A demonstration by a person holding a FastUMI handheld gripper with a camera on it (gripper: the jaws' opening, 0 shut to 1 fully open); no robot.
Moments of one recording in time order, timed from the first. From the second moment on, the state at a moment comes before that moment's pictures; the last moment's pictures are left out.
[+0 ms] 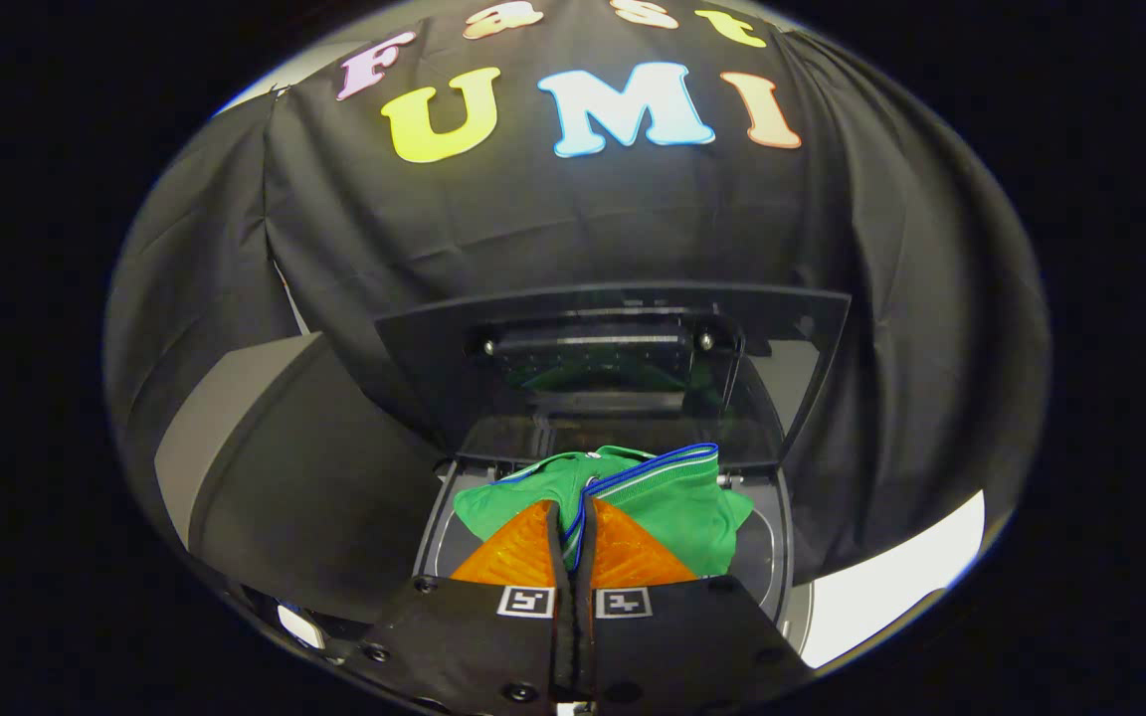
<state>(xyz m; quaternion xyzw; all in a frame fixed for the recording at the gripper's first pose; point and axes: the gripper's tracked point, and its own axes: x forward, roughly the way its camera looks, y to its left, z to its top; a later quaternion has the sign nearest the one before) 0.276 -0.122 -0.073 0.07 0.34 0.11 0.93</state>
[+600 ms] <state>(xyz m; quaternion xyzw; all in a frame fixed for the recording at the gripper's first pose) 0.288 -0.117 -0.163 0.06 0.41 0.06 0.91</state>
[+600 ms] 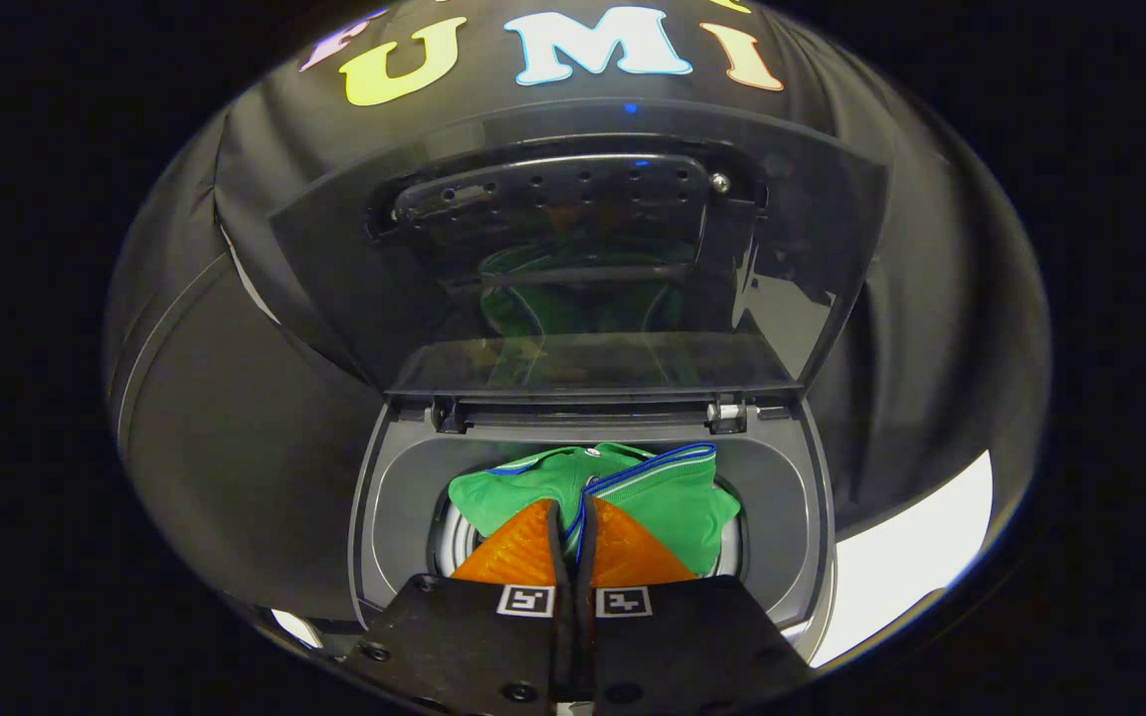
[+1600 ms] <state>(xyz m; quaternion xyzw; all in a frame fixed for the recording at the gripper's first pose) 0.298 -0.114 -0.162 0.09 0.41 0.05 0.91</state>
